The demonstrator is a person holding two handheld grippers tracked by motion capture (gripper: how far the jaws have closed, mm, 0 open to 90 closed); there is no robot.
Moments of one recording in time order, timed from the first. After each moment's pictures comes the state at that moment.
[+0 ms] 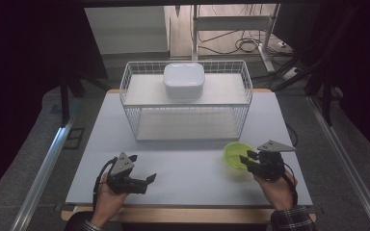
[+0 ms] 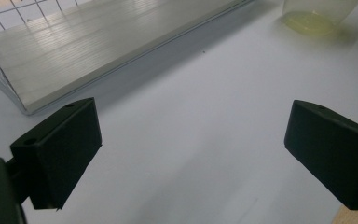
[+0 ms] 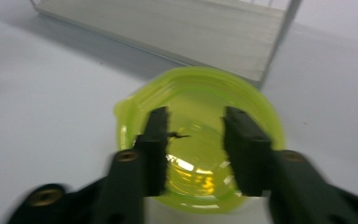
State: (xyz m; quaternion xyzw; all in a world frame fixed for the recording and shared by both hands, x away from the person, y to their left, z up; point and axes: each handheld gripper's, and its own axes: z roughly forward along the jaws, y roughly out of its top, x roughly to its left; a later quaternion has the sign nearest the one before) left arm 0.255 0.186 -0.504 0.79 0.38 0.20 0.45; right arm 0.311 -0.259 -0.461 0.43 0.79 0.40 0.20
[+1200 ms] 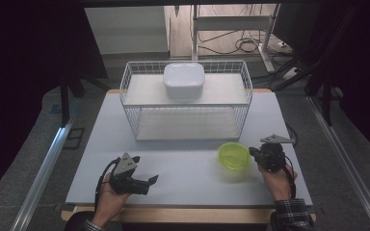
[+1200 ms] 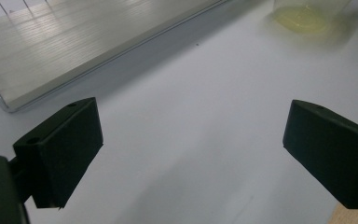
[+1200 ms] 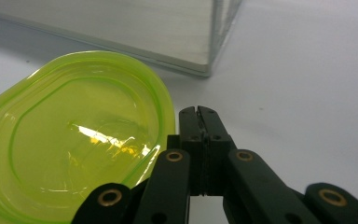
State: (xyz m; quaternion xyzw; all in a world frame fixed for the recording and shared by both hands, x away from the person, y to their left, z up) left arm 0.258 0.181 -0.509 0.80 0.37 0.18 0.44; right arm 0.347 -0.270 -0.484 0.48 0.77 0.36 0.20
